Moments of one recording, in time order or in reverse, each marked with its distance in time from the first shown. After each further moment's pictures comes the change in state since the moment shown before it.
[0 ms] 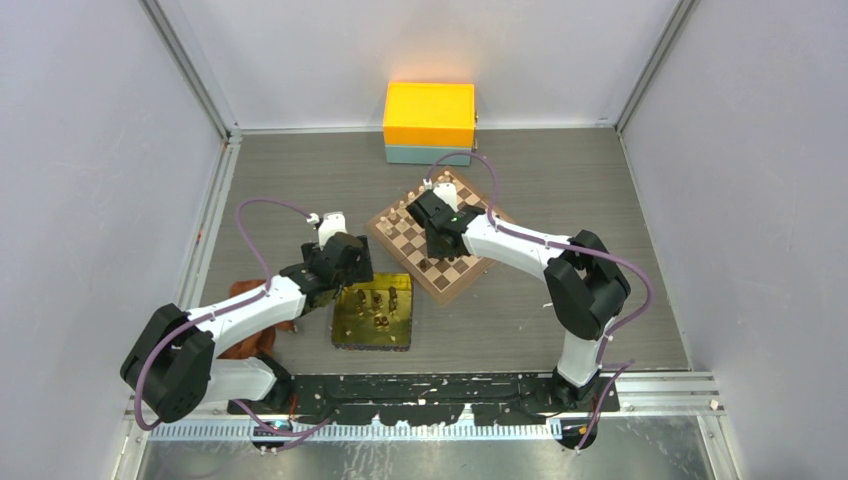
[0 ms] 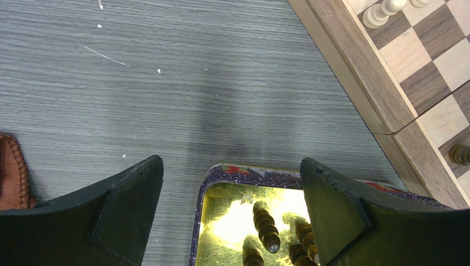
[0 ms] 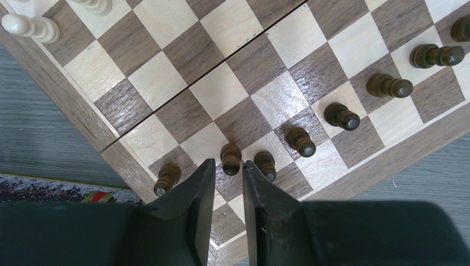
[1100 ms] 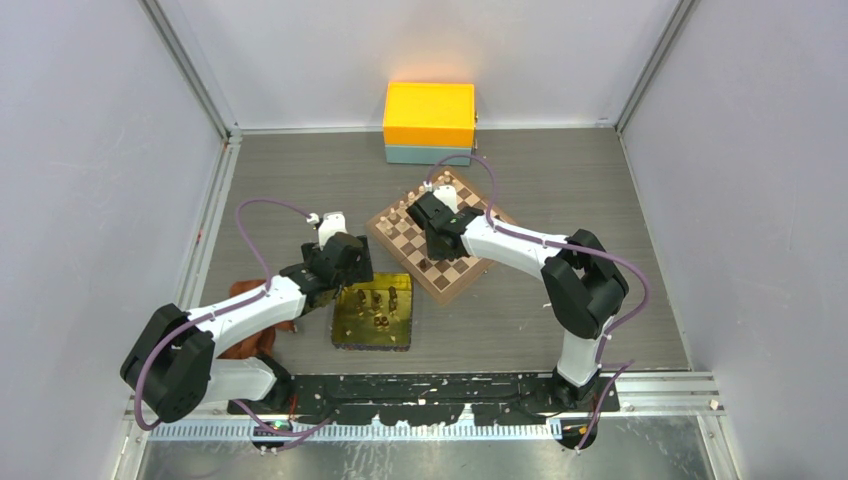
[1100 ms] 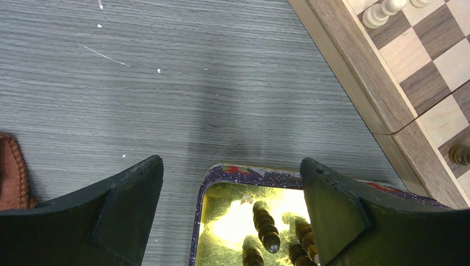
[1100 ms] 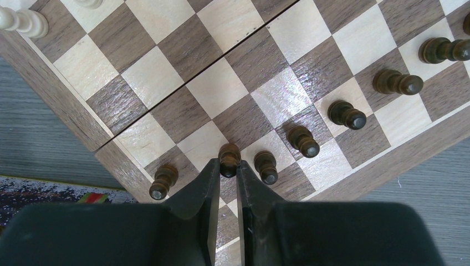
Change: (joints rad) left arm 0.000 0.000 0.000 0.000 0.000 -0.001; right arm 0.000 0.011 -0.013 0.008 -0.006 0.007
